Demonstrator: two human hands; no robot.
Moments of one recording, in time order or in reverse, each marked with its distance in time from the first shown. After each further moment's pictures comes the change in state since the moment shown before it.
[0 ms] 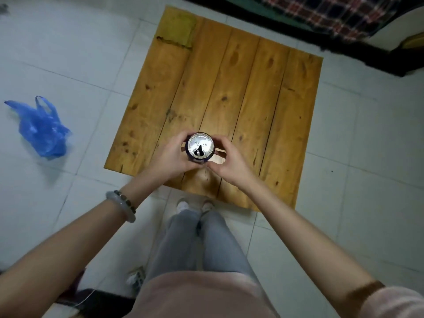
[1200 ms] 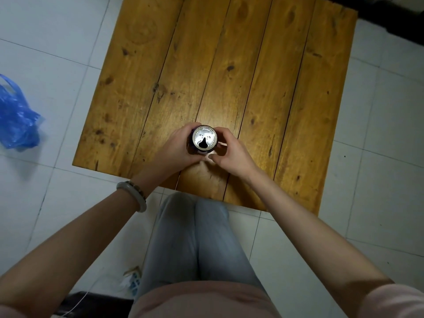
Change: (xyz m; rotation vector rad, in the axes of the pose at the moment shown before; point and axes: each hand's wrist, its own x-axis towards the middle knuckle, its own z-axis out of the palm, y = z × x) left_hand 0.070 -0.127 0.069 0.107 -0.105 -0.001; right_hand 0.062 0.126 0.046 -0.165 -0.039 0.118
